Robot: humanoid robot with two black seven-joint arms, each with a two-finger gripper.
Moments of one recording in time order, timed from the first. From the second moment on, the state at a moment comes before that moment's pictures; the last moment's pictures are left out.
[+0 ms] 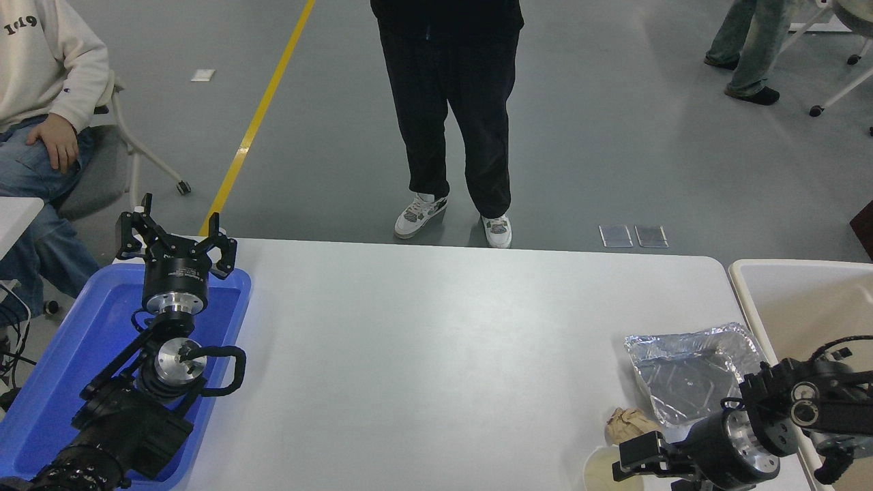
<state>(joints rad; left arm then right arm) -0.52 0.15 -1.18 -0.59 0.09 -0.33 -0.55 1.06 -0.82 -0.51 1.50 -0.71 0.39 -0.09</state>
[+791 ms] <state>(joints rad) -0.52 0.15 -1.18 -0.59 0.09 -0.33 -0.55 1.04 -0.84 -0.50 1.49 -0.77 0.39 0.00</state>
